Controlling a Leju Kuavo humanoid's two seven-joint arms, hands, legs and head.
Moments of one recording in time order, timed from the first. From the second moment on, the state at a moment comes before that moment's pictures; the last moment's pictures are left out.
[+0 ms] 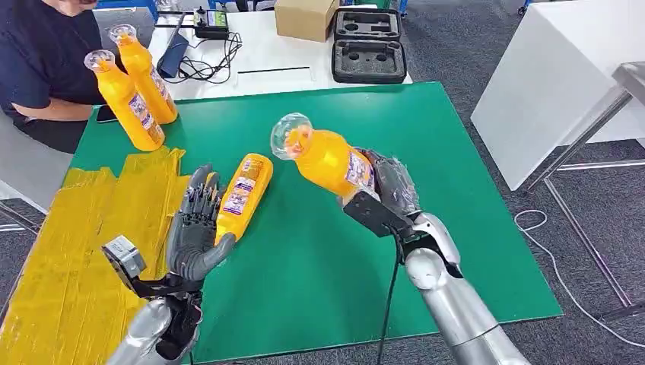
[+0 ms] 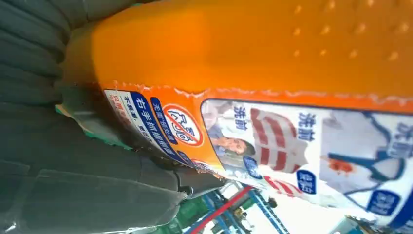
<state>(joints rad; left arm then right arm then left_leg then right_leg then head) -0.07 0.04 -0.28 -1.58 0.36 -0.01 -0.54 -0.45 0.03 0.40 -1.31 0.55 -0.12 -0.25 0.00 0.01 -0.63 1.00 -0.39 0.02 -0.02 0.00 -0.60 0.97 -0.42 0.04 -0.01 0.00</state>
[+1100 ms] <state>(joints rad) -0.07 0.03 -0.38 -1.62 0.41 0.02 -0.52 -0.60 0.30 0.51 -0.97 0.61 -0.08 -0.21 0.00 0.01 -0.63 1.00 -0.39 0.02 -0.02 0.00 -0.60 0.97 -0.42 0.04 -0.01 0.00</state>
